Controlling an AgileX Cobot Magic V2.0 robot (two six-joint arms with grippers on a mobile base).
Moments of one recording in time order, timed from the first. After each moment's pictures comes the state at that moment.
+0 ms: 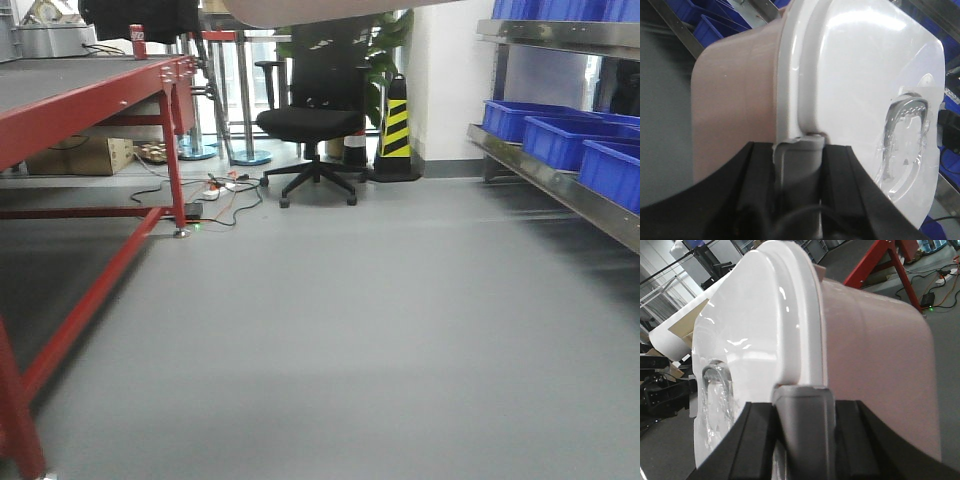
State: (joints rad) left arm -0.05 1.65 -1.63 -1.43 1.02 0.83; right arm -0.25 1.43 -1.45 1.43 1.02 -0.79
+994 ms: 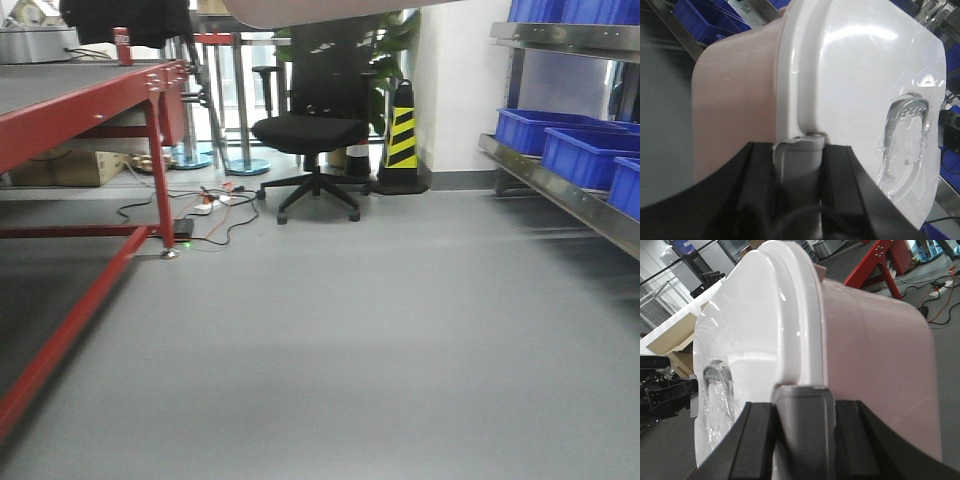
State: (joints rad) left arm -0.05 1.65 -1.63 -1.43 1.02 0.83; right arm -0.25 1.43 -1.45 1.43 1.02 -0.79
